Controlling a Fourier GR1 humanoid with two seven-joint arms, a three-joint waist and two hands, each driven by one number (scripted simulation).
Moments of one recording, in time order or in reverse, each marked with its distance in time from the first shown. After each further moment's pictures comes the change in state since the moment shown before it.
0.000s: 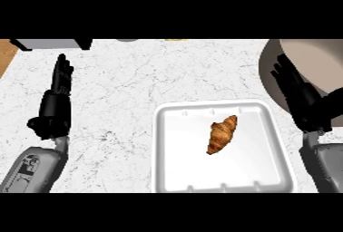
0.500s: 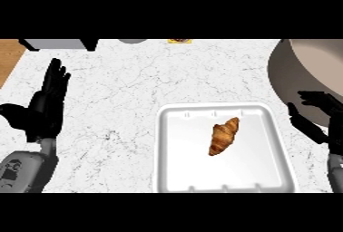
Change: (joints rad) left arm 0.037 0.024 0.058 -0.053 0.127 -0.089 0.175; right arm 0.178 -0.057 -0.110 0.091 0.262 -0.269 -0.239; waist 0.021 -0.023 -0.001
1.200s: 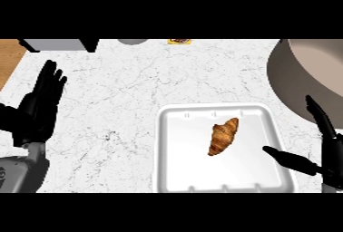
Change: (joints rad) left arm 0.038 0.006 0.044 -0.098 0.034 -0.050 0.140; right arm 0.206 0.036 0.110 -0.273 0.159 -0.033 -0.009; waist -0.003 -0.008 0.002
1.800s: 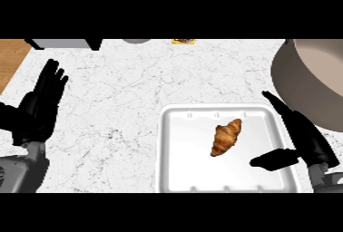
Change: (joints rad) left arm -0.005 -0.002 0.004 -0.006 -0.004 -0.026 0.013; right arm -0.217 -0.140 0.229 -0.109 0.121 0.385 0.673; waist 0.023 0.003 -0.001
